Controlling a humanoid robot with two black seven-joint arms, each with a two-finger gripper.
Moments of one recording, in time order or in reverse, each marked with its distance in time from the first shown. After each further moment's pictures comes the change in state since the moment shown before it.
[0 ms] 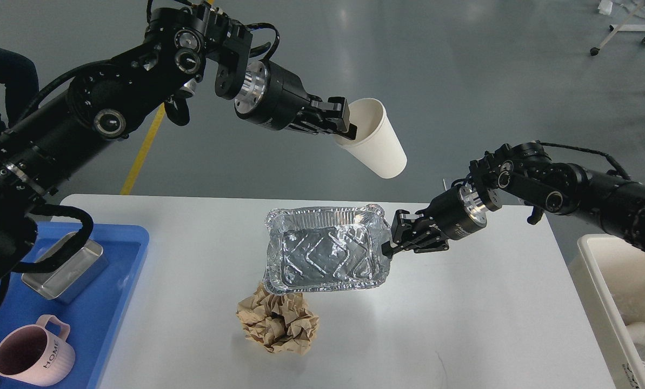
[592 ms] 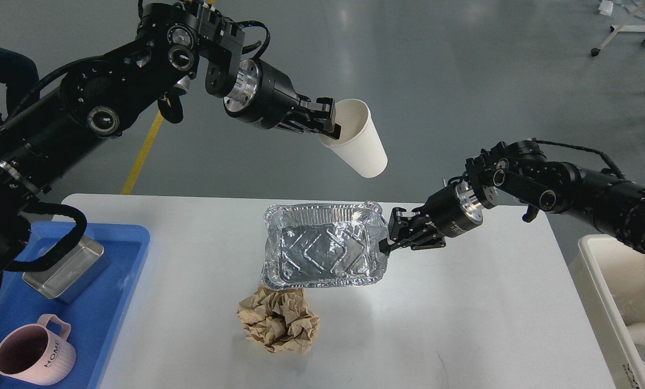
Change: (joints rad) left arm 0.006 -0.001 0.029 -0.010 0.000 0.000 0.079; right arm 0.000 0.027 -0.001 -0.043 0.000 -0.001 0.000
